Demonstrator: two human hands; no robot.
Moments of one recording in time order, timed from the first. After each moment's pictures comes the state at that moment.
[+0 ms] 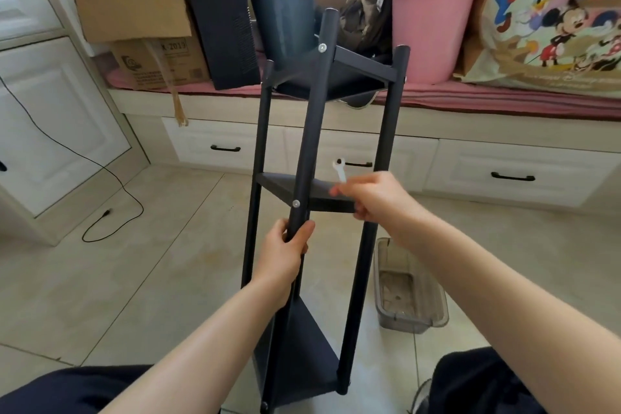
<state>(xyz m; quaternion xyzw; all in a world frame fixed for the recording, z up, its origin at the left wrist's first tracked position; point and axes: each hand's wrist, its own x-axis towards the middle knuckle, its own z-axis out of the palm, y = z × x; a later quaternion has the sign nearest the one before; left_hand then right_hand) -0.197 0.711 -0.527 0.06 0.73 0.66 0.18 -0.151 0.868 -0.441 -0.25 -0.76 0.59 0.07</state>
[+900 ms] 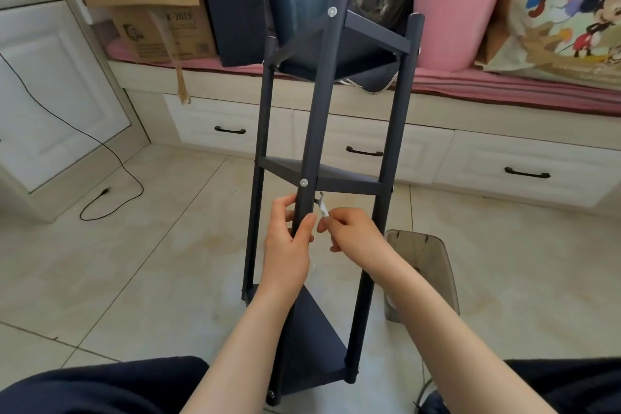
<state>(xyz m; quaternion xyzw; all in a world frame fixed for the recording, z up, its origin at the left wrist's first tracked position) -0.198 0.696 -0.539 0.15 0.72 0.67 0.05 -0.169 0.816 -0.519 -0.20 -0.83 0.53 0.02</state>
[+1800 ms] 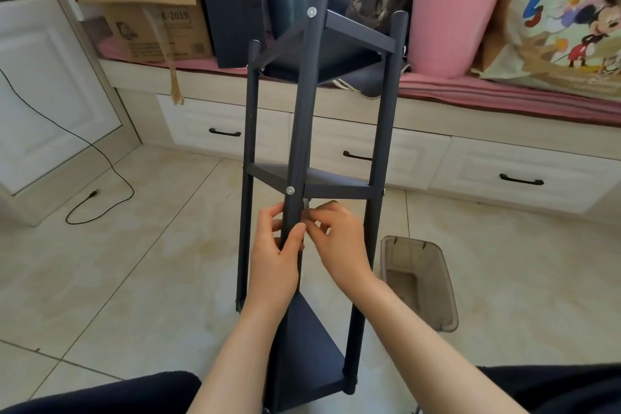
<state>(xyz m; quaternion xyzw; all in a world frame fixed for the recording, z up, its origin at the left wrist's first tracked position) -0.205 0.683 -0.543 0.14 0.71 0.69 0.04 -0.190 0.794 -0.546 -0.14 -0.87 0.41 0.24</state>
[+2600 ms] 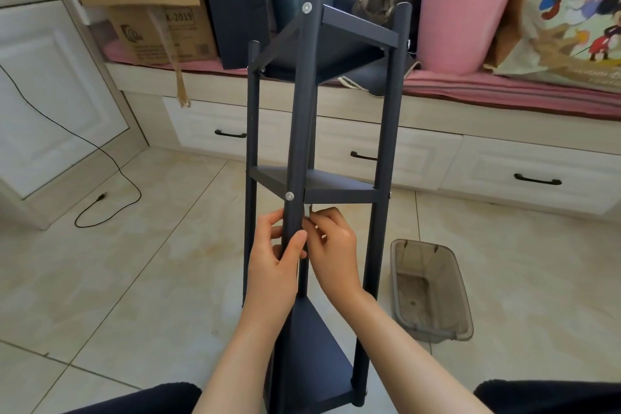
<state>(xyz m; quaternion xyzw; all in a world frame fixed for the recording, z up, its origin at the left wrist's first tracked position) -0.211 0.675 -0.547 0.14 0.69 0.71 0.04 -0.208 0.778 -0.572 -0.13 -0.81 0.48 0.32</state>
